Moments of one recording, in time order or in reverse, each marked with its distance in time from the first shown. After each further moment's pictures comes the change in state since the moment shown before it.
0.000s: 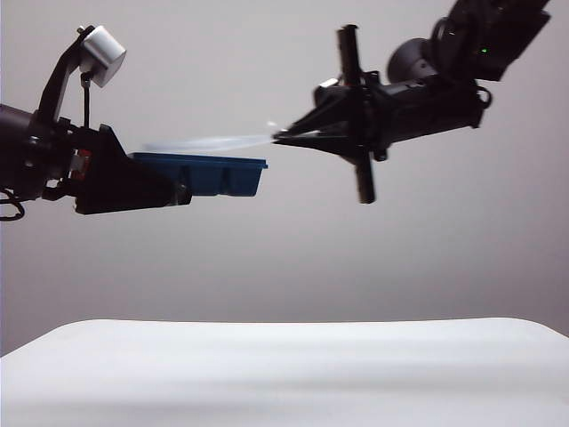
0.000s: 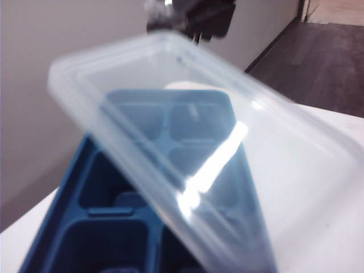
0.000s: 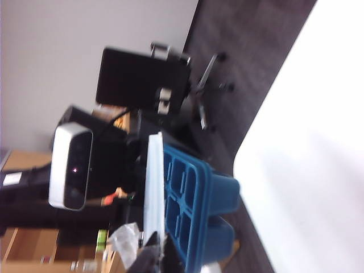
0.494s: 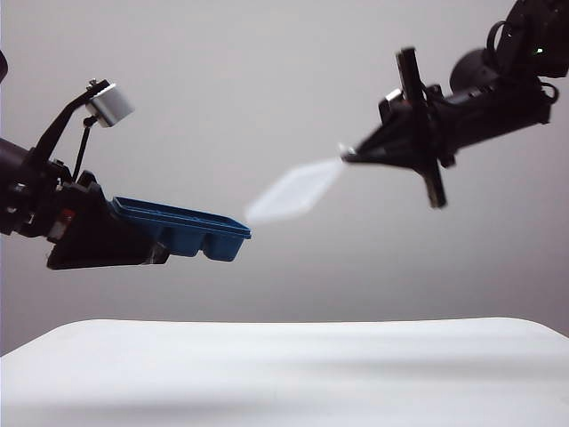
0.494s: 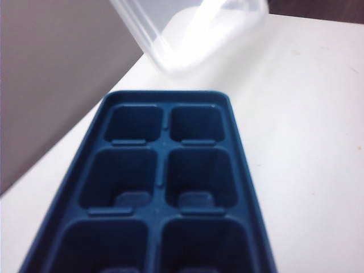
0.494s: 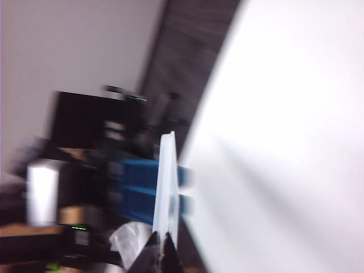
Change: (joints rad) left arm 0.006 0.000 0.000 -0.195 -0.101 0.246; right arm -0.161 -0.019 -0.005 -0.193 0.108 -0.210
